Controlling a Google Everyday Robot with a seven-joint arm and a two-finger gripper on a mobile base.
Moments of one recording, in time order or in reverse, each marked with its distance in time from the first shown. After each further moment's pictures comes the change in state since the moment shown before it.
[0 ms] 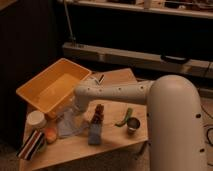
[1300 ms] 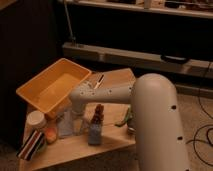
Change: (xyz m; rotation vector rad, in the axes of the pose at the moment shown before) arm 0.014 0.011 0.048 -0.113 0.078 0.030
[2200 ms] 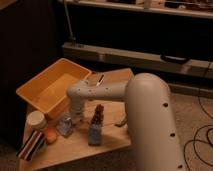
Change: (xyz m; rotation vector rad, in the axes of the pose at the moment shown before) arm 0.000 0.002 -0.004 -0.059 0.023 -0.013
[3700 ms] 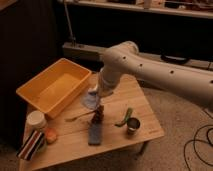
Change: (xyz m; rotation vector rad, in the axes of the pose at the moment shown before) arm 0.101 0.054 -0.315 0.342 0.036 0.065
